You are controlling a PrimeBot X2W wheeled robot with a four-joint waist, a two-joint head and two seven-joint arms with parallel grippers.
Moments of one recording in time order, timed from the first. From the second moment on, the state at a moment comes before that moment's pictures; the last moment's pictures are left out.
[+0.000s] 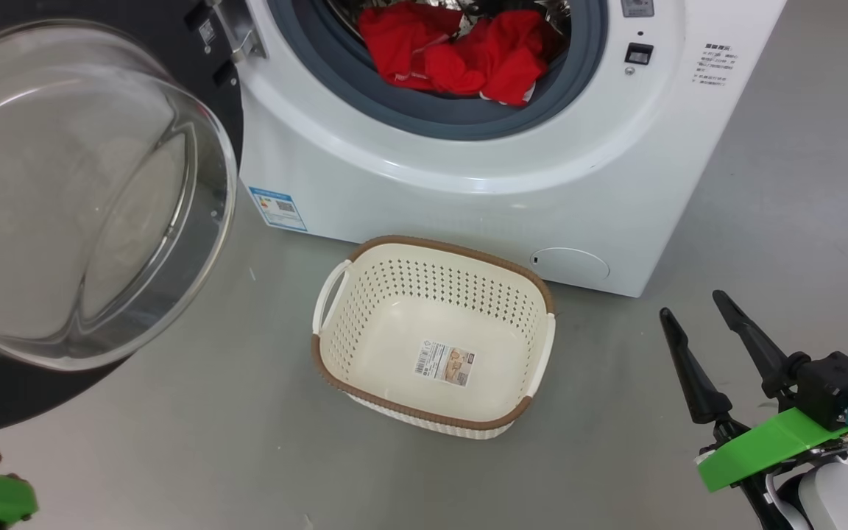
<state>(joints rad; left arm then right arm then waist) -0.29 0.06 0.58 0.47 -0.13 -0.13 -0.26 -0.14 -0.25 0.15 0.23 0.40 0.12 -0.26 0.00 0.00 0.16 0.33</state>
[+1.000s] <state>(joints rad) -0.04 0.05 0.19 0.19 -0.27 -0.13 -0.26 -0.07 -0.20 0.05 0.21 0.40 0.12 -0.26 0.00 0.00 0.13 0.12</state>
